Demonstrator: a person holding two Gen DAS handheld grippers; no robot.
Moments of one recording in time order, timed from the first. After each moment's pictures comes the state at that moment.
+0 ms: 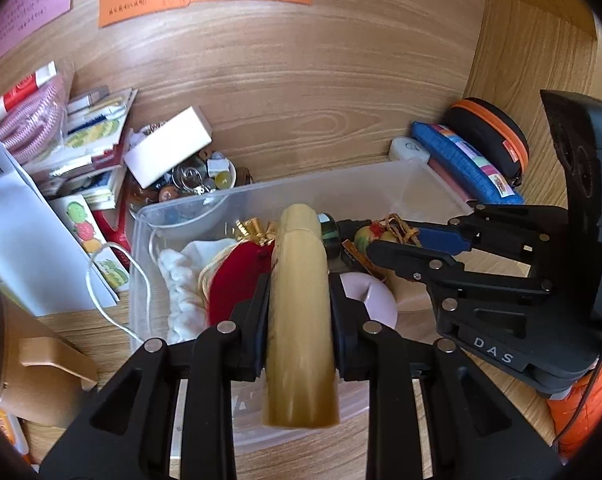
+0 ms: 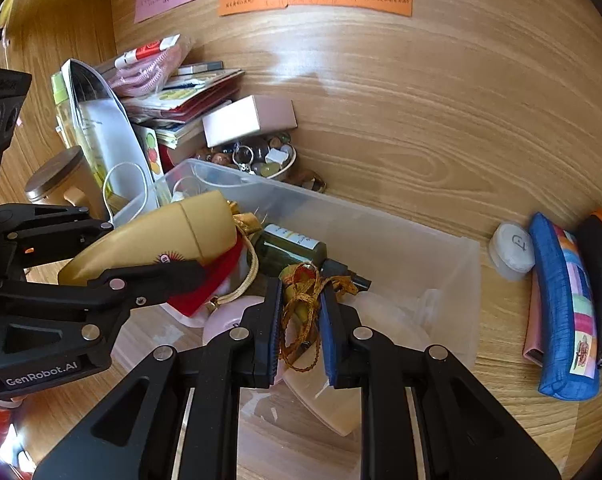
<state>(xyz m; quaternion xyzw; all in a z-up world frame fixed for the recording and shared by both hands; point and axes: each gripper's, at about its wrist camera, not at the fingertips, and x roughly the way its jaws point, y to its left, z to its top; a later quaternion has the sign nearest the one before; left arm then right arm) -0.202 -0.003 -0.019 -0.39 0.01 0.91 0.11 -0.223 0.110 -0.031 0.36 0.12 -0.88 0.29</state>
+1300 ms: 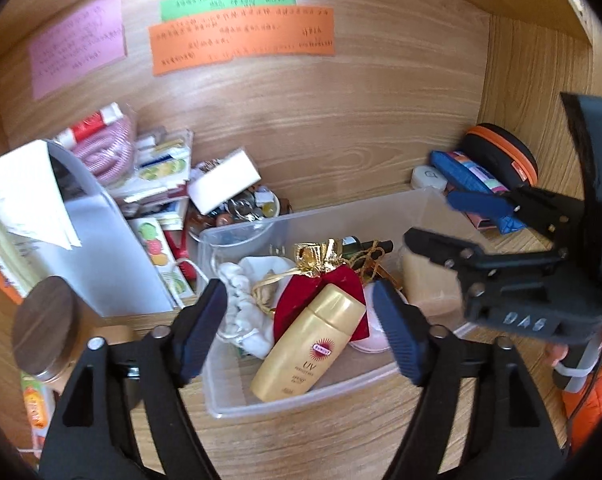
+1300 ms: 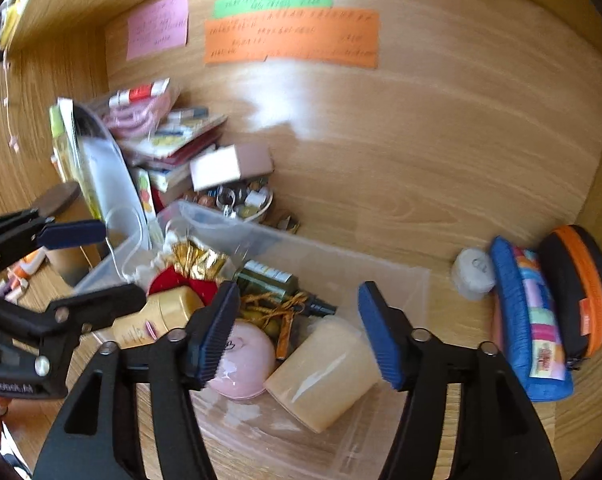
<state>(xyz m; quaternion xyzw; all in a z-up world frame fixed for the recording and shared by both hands) -0.159 -0.012 0.017 -0.33 0.03 0.94 0.05 -0.203 0.127 0.002 0.30 0.11 -0.92 0.25</state>
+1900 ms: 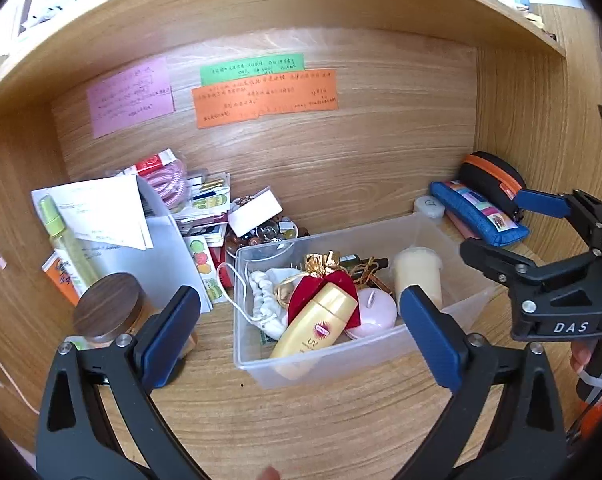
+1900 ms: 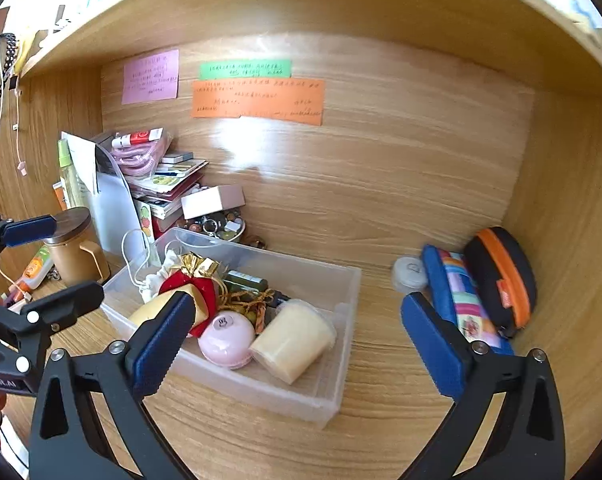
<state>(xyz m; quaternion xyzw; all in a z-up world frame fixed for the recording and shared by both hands) -0.086 0.005 0.045 -0.26 0.05 0.96 0.00 -0.126 0.163 0.032 0.24 0.10 -0.95 0.18</state>
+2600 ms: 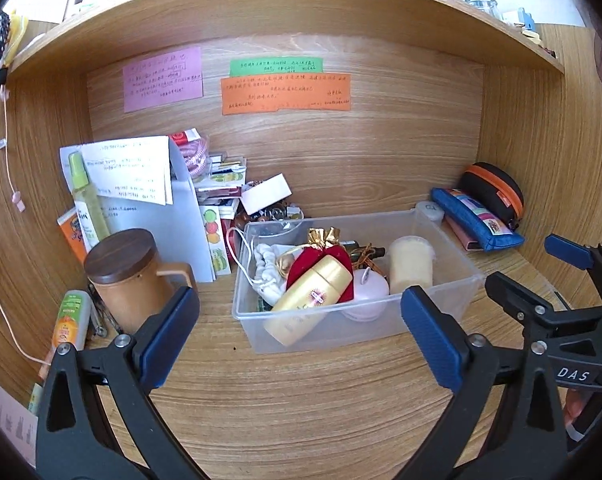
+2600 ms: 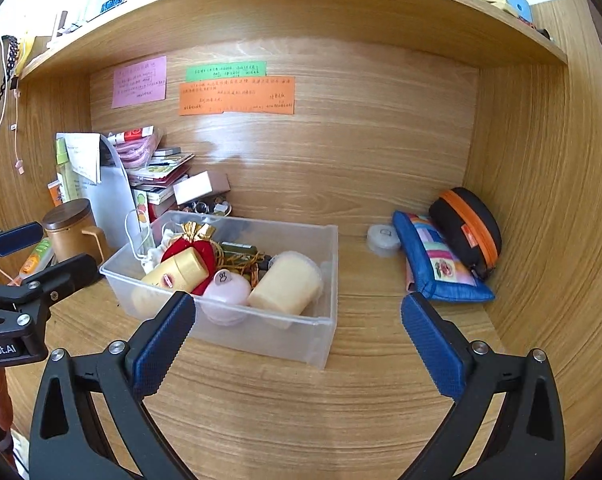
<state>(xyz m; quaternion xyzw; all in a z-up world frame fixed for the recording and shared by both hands) -0.047 0.003 0.026 -0.24 0.00 0.97 -0.02 -0.067 0.176 0.007 0.23 0.06 -0.96 0.13</state>
